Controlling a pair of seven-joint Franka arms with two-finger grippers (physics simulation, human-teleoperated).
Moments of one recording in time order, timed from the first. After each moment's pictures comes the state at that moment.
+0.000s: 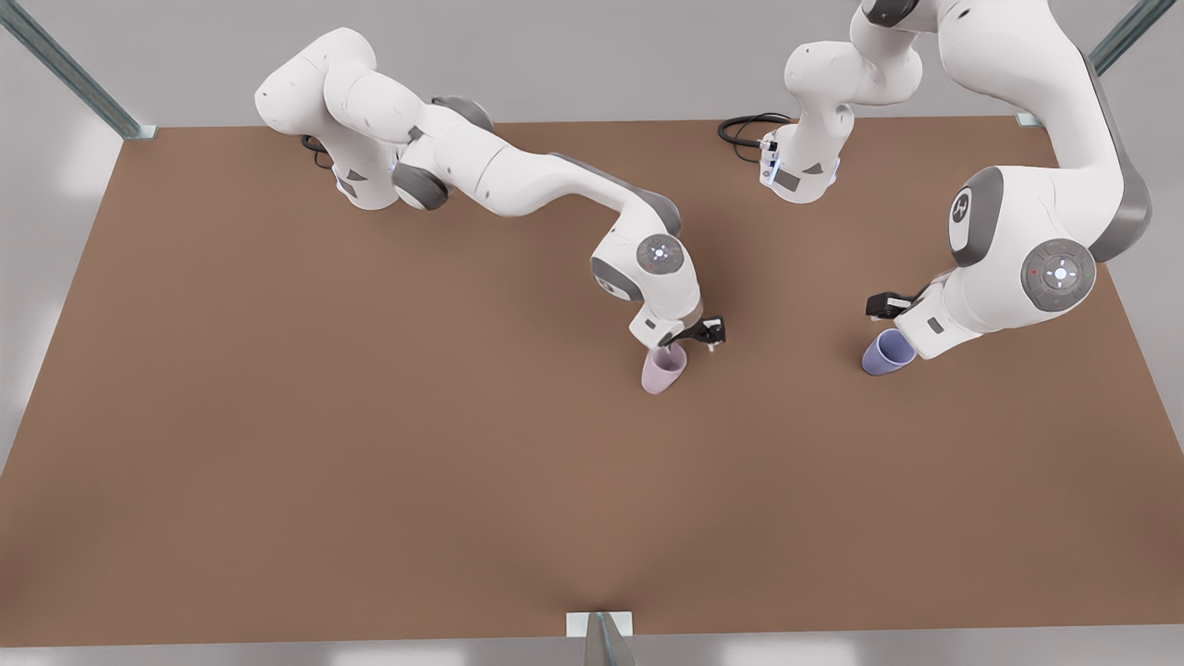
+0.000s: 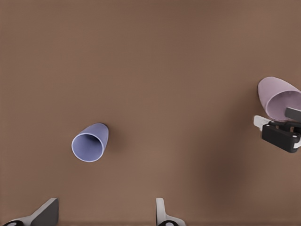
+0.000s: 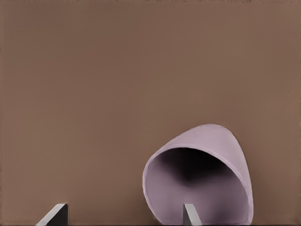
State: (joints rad) left arm -0.10 0.22 0.00 -1.50 0.05 1.42 0.10; right arm 0.88 1.26 0.20 -0.49 -0.10 2.02 1.03
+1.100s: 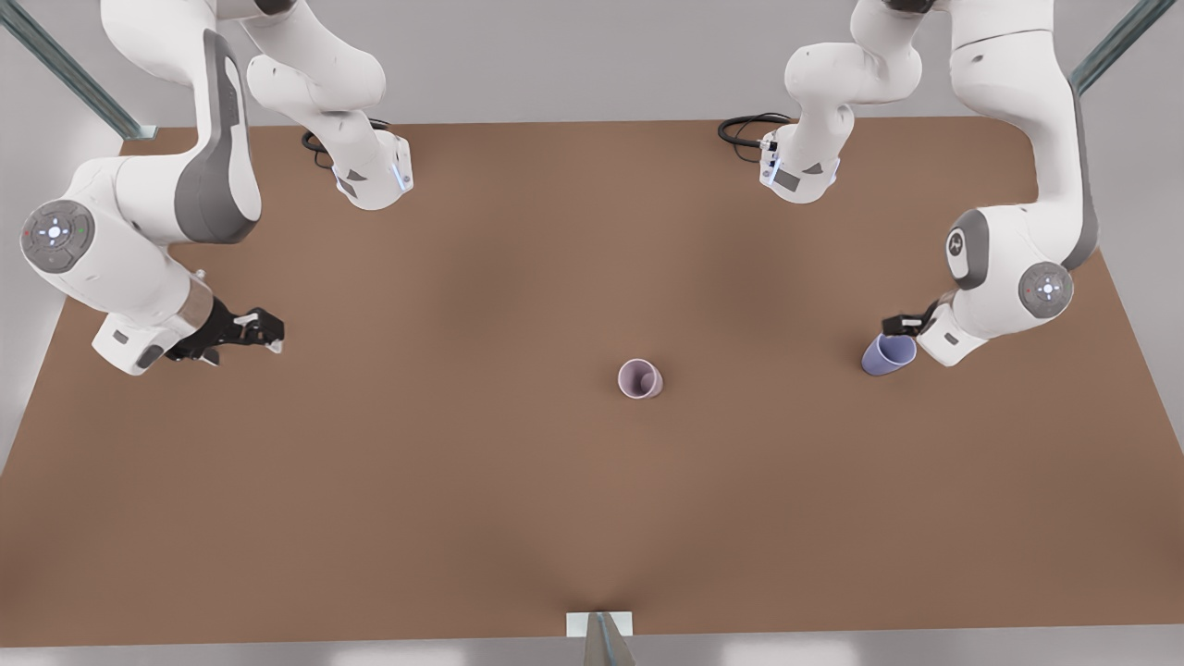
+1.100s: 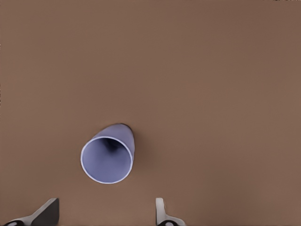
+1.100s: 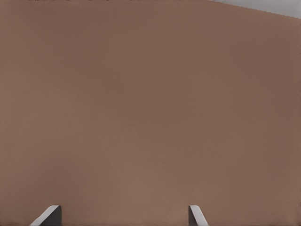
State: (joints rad) left arm 0.00 0.13 0.12 -2.06 0.04 1.96 0.09; right arm 0.02 0.12 0.02 -1.61 -0.01 1.72 -0.16
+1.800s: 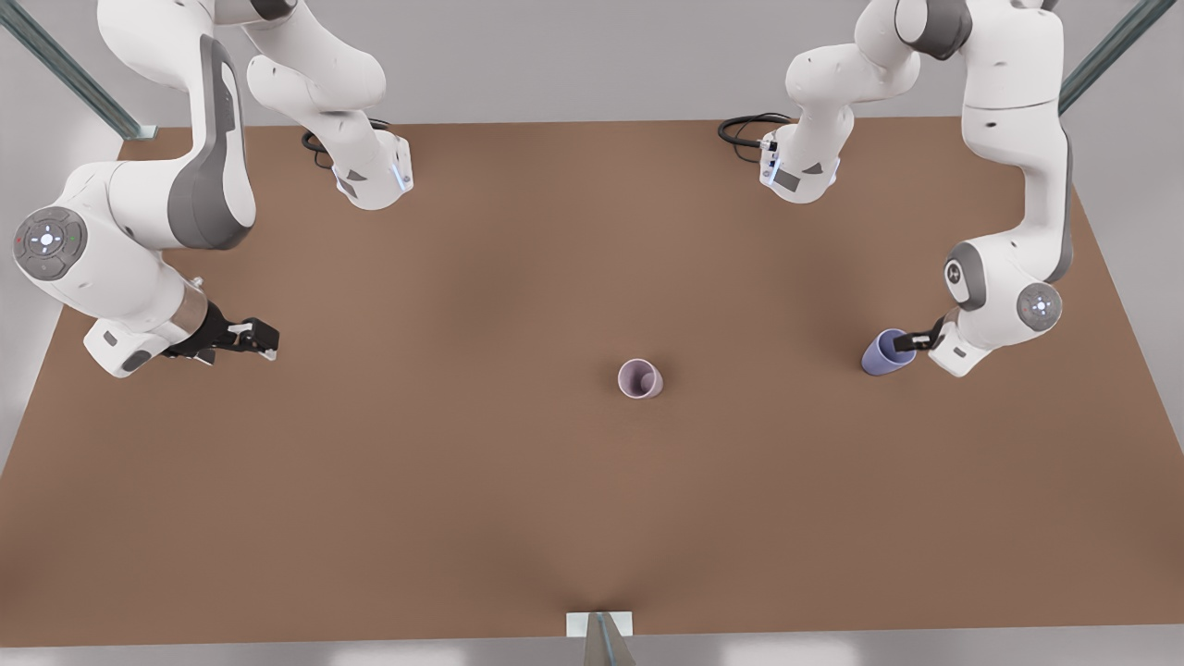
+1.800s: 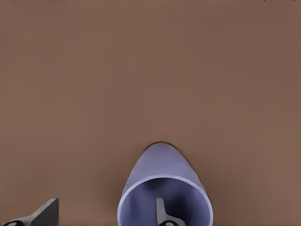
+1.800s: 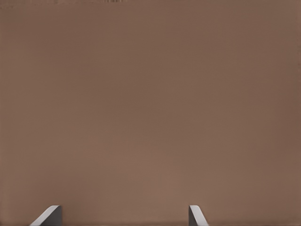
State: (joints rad) left arm 0.13 0.28 0.12 -2.20 0.04 2.28 0.14; right arm 0.01 0.14 0.02 -1.59 0.00 1.70 -0.03
